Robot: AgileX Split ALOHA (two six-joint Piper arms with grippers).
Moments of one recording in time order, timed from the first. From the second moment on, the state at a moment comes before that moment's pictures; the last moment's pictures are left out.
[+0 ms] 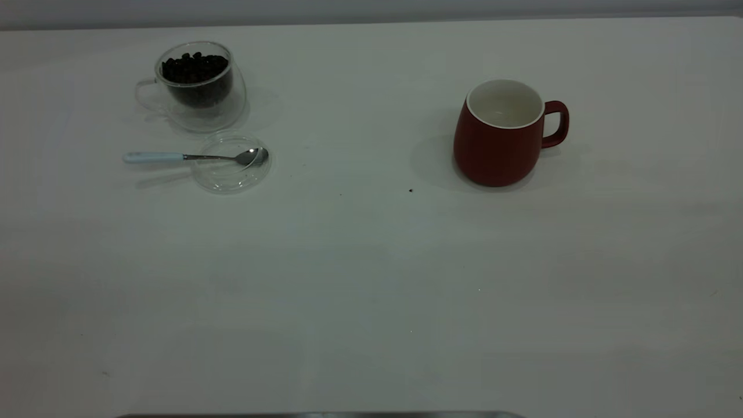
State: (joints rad) left arm 0.03 -0.02 -0.49 0.04 1.13 -0.04; right arm 0.00 -0.02 -0.47 0.03 1.13 -0.10
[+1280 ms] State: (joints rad) left arm 0.03 -0.02 -0.49 0.04 1.13 -0.04; right arm 0.00 -0.02 -0.47 0.03 1.13 -0.10
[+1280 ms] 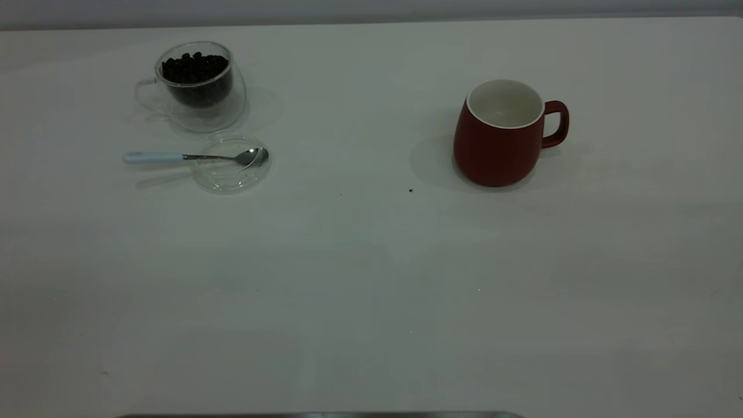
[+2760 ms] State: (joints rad) left arm 0.03 -0.02 -0.49 0.04 1.13 -0.04; right arm 0.05 1.30 -0.74 -0.12 0.50 -0.56
